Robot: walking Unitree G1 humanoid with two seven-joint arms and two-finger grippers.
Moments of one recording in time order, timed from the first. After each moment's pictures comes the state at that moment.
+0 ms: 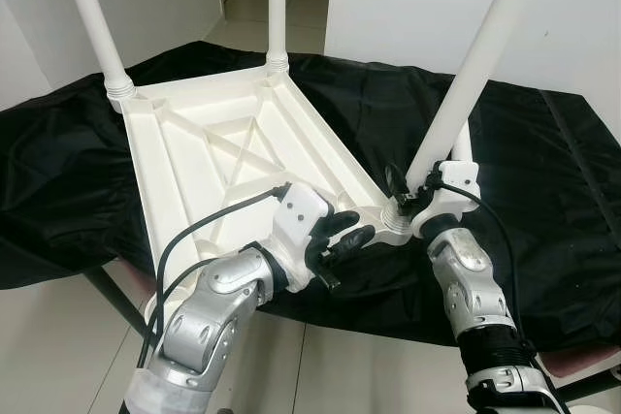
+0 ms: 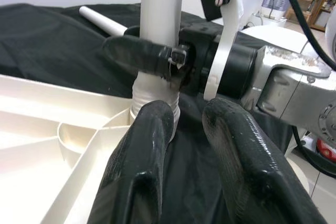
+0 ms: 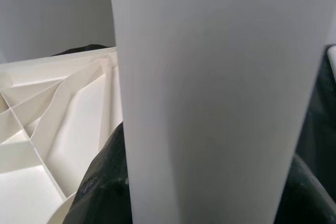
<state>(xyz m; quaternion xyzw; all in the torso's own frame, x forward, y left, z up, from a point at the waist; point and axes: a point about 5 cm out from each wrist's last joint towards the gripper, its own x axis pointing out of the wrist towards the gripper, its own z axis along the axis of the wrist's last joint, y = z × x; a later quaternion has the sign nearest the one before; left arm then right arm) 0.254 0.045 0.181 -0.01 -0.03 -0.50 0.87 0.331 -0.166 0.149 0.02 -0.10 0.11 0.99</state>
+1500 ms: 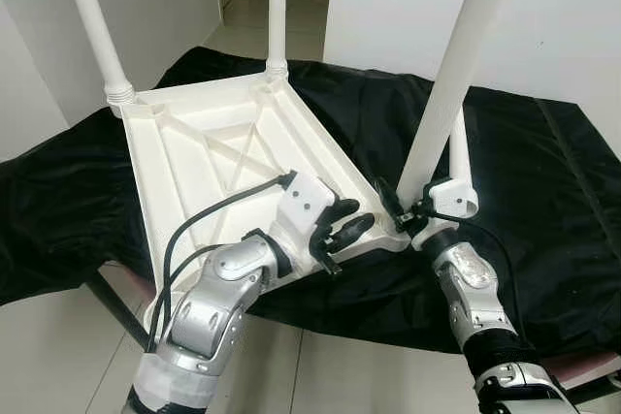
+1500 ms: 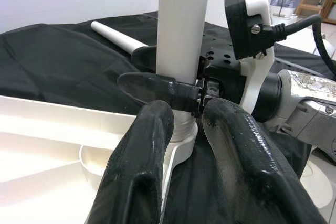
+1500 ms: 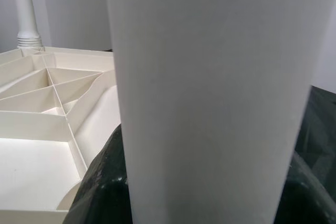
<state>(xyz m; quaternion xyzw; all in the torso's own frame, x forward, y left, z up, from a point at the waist) 0.263 0.042 0.187 0.02 -0.04 -0.48 0.87 0.325 -0.167 0.124 -0.04 -0.13 0.20 0.97</state>
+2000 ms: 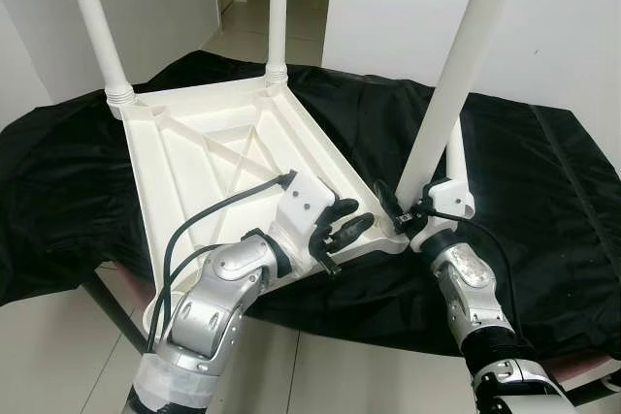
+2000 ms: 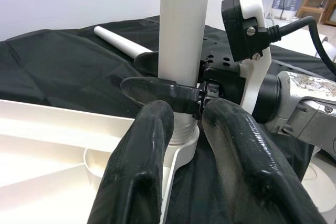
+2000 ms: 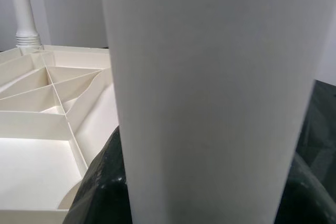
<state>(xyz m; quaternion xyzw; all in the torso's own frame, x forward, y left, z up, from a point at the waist) 0.263 0.042 0.186 0.03 -0.04 -0.48 0.88 0.328 -0.170 0.119 -0.02 -0.11 0.19 0.98</state>
